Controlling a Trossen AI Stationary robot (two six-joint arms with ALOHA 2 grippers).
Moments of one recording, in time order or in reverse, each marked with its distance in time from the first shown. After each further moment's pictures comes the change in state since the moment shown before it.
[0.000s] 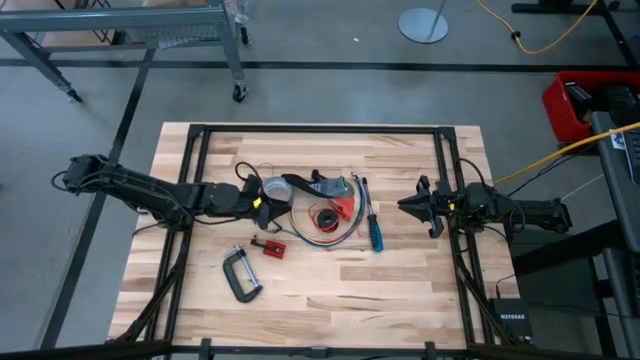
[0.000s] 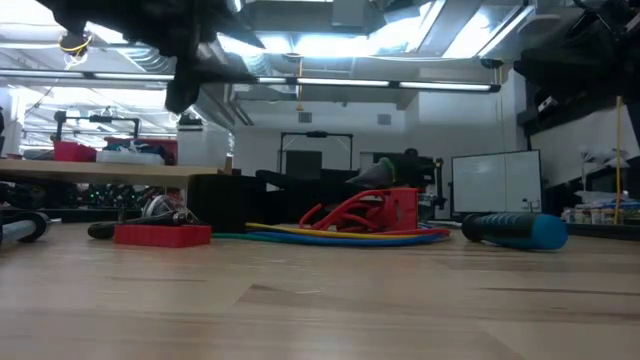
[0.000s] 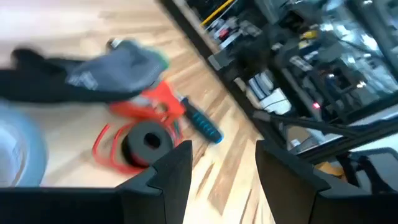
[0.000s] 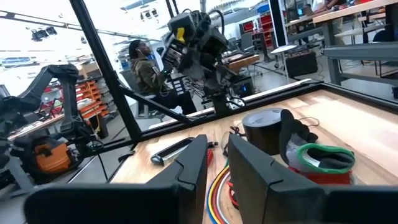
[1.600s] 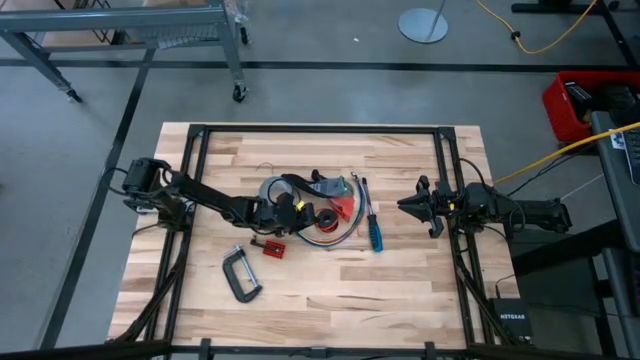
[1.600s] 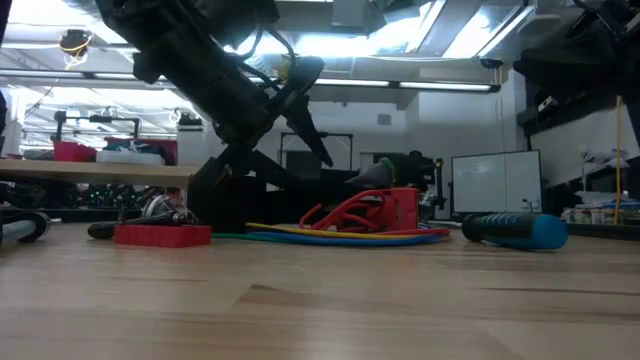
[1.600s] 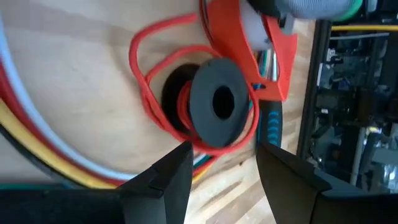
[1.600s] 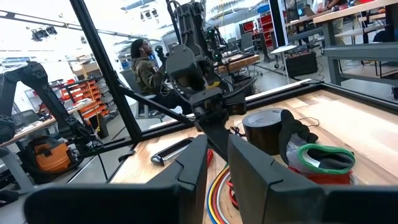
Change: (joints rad) left arm 0.016 0.602 0.258 0.005 -0.001 -0.757; right arm 0.000 0.000 0.001 -0.001 0.000 -0.001
